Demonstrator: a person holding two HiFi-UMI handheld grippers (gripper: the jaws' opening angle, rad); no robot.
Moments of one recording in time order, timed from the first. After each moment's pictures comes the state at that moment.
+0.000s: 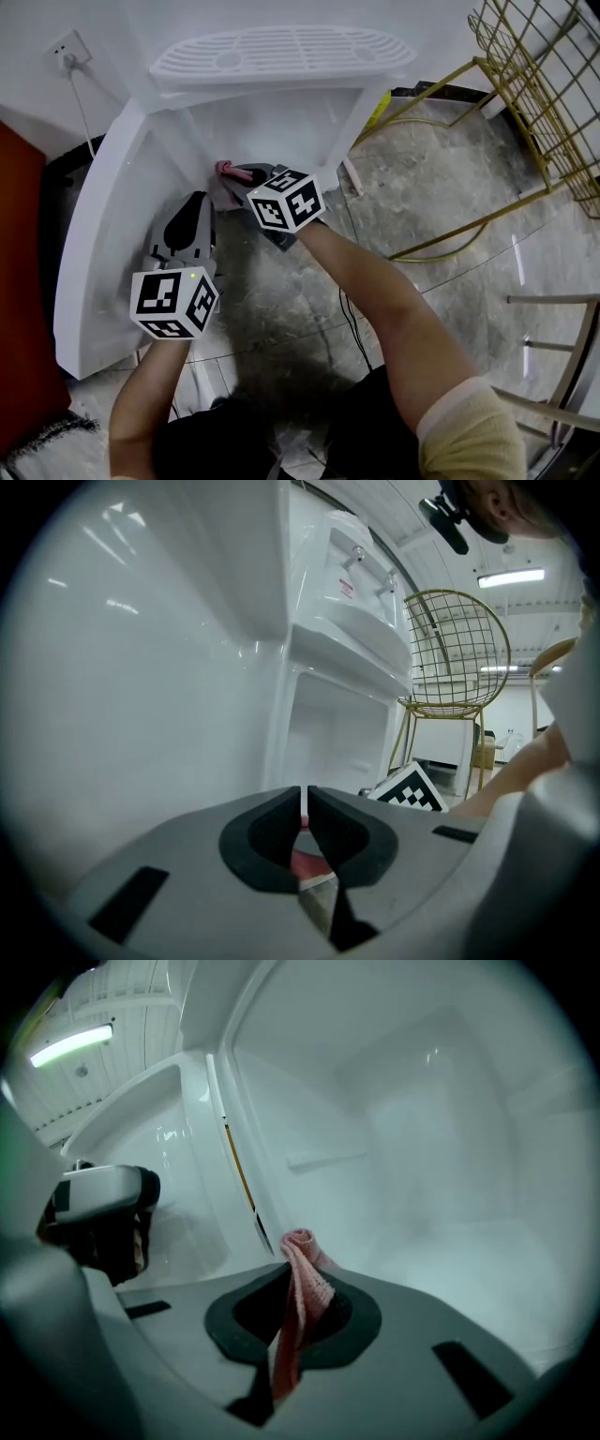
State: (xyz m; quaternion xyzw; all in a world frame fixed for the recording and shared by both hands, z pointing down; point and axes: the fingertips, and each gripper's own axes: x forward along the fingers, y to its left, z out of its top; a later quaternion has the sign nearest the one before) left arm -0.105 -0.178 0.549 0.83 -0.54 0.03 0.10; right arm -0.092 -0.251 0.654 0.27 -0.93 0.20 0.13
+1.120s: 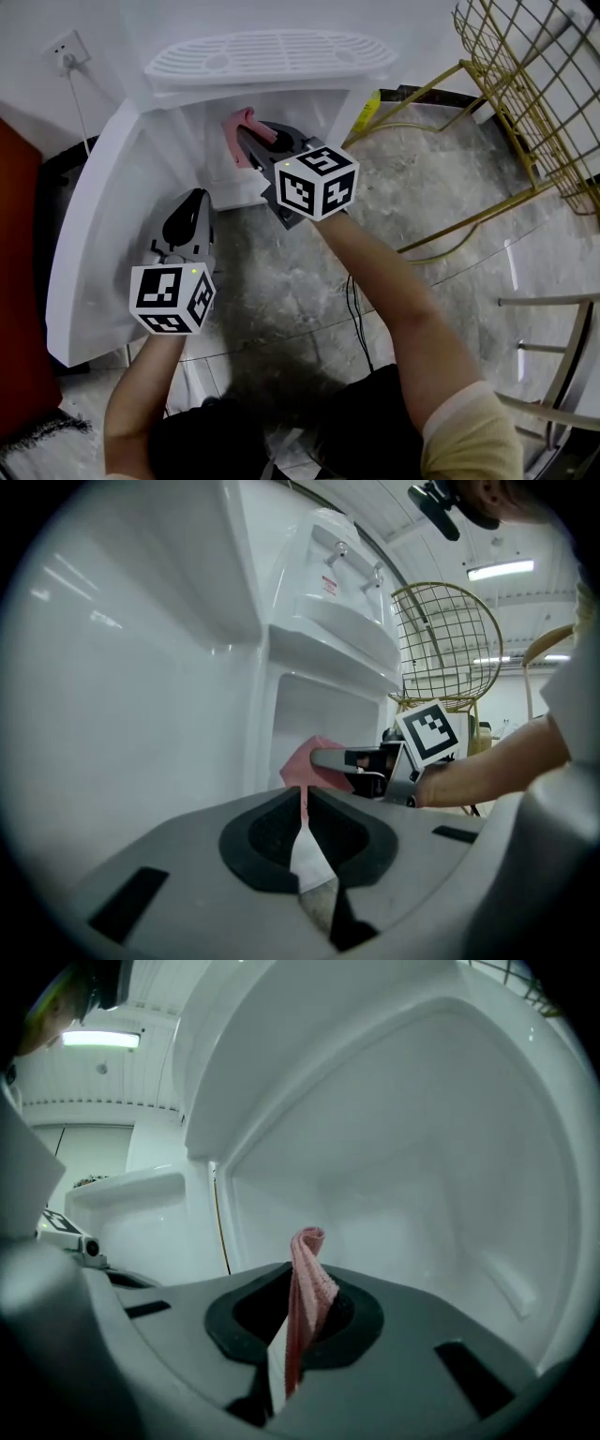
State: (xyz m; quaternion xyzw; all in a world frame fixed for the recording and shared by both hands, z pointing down) left arm -0.087 -0.176 0.545 0.84 -0.54 0.04 0.08; right arm -0.029 -0.277 0.538 0.34 -0.93 0.12 0.01
